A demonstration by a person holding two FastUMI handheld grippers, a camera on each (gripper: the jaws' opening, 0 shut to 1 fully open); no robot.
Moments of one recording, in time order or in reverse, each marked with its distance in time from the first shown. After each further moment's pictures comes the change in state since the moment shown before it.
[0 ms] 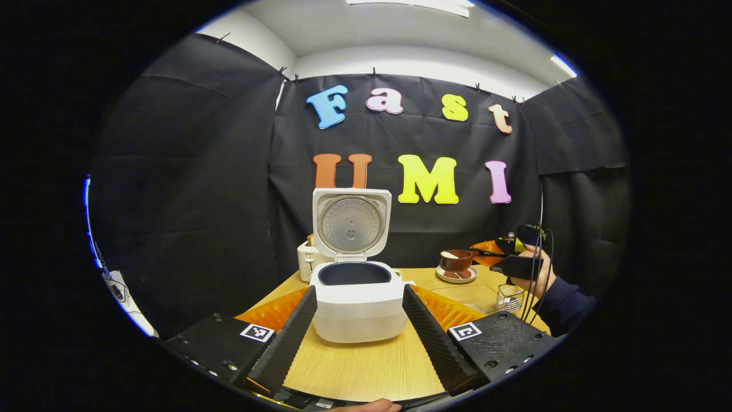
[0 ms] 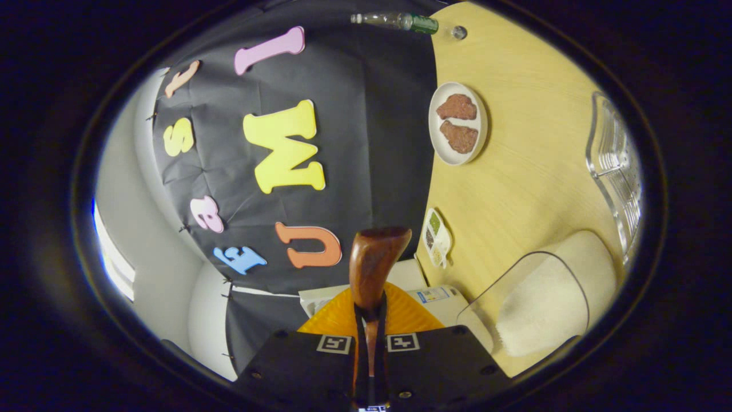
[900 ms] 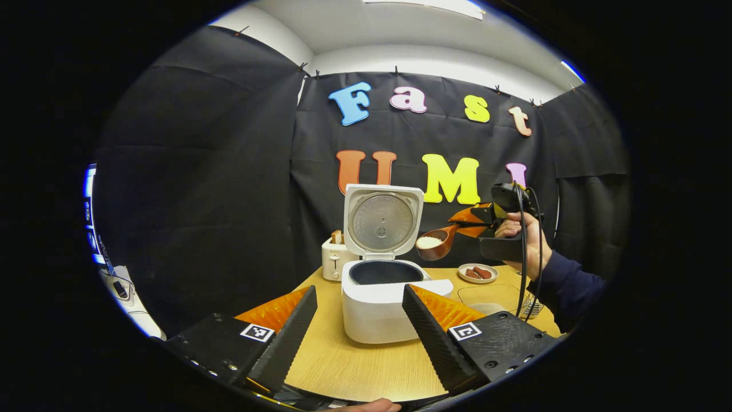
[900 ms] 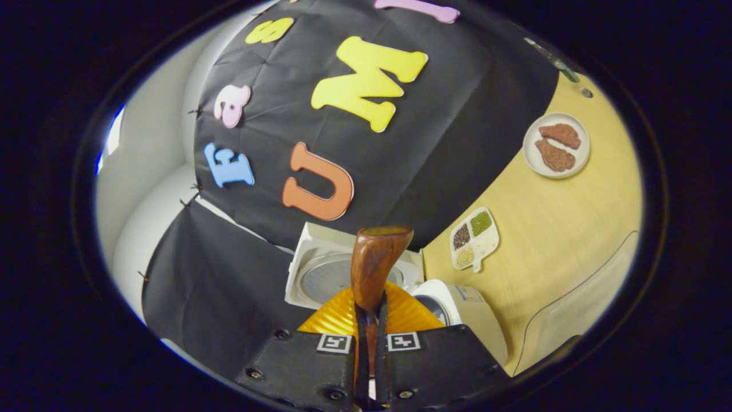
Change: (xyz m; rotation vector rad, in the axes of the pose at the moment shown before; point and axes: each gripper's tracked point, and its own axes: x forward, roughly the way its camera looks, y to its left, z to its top) left arm -0.003 0.065 -0.007 -0.041 0.001 0.064; right arm 0.113 0.077 -0.138 -0.599 0.044 -0.098
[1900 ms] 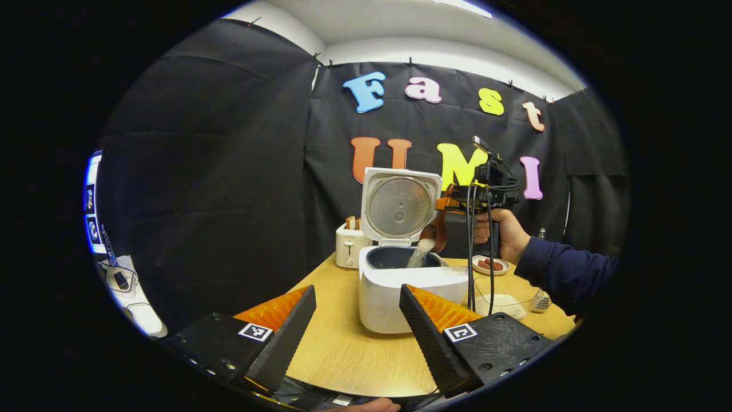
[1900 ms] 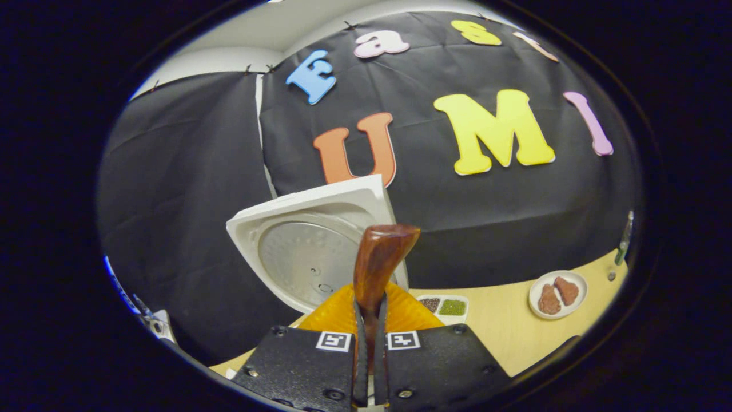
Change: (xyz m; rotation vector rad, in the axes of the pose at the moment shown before) left arm 0.000 0.027 -0.028 -0.018 0.068 0.047; right arm 0.076 0.024 -0.035 -0.855 -0.074 -0.127
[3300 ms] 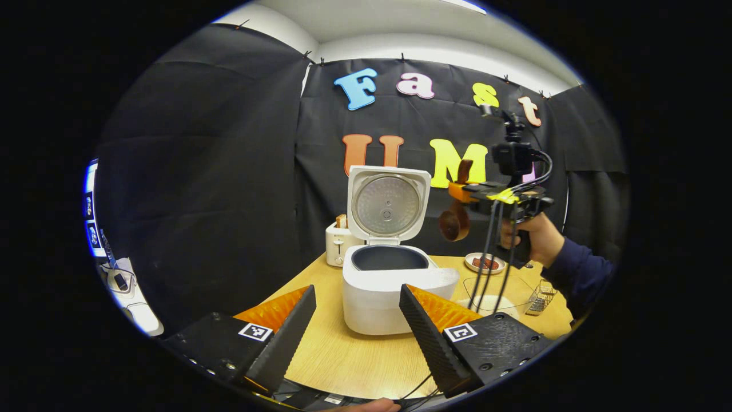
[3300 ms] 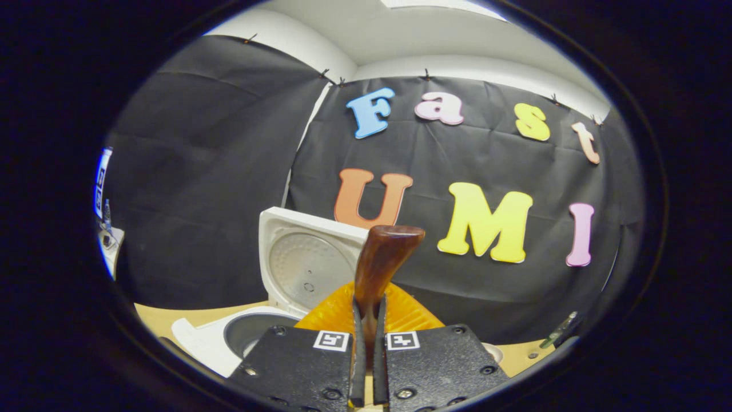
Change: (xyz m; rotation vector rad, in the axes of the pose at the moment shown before) left arm -0.004 -0.041 0.014 0.015 0.030 0.001; right arm -0.115 -0.033 0.054 -0.354 -0.227 -0.096
